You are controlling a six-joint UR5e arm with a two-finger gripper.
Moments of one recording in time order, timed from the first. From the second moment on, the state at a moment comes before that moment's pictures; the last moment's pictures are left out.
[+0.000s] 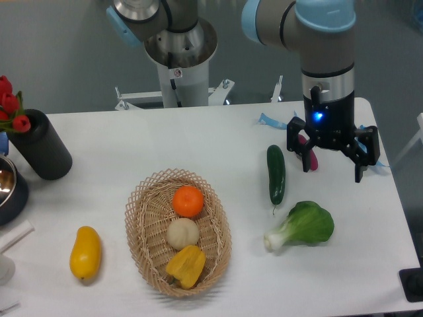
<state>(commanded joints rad) 2.67 -1.81 -1.50 -0.90 1.47 1.18</state>
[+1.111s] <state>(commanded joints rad) 2.66 -1.81 -1.53 -0.87 1.47 0.99</state>
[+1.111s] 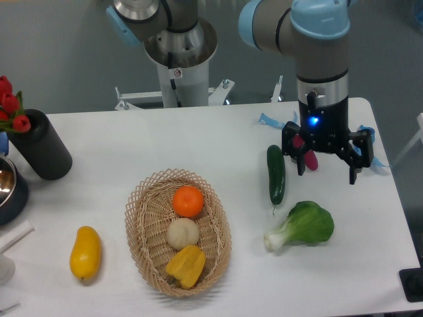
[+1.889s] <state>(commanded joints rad) 2.57 -1.85 -1.59 -0.87 1.47 0.81</state>
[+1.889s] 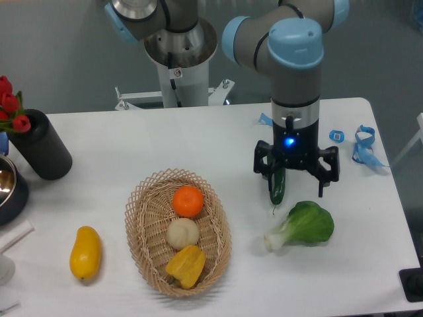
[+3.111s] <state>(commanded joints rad) 2.39 -2.01 -1.60 -0.85 1.33 0.62</state>
